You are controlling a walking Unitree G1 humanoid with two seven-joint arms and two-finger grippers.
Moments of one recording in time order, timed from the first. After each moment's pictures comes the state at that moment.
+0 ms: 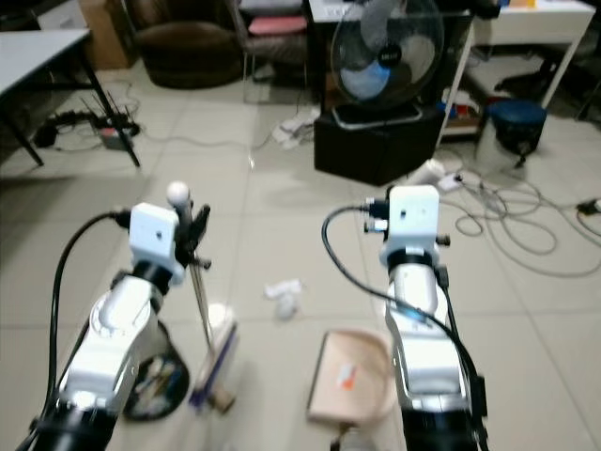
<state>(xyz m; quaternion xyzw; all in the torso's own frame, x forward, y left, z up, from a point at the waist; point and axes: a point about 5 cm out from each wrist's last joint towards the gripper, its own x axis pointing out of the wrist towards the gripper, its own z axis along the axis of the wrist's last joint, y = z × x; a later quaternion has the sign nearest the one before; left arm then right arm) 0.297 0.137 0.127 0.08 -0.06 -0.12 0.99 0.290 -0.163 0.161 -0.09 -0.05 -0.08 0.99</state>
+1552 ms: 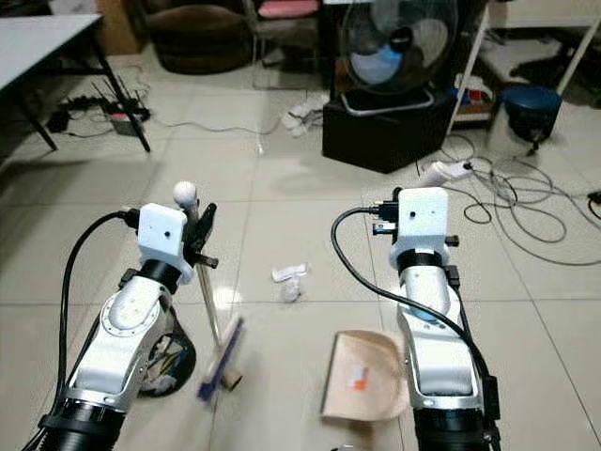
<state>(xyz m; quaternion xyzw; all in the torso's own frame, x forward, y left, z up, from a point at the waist) 0.298 0.130 0.128 0.08 -0.07 -0.12 0.99 0.291 -0.171 0.158 -0.10 -0.04 -0.06 0.99</state>
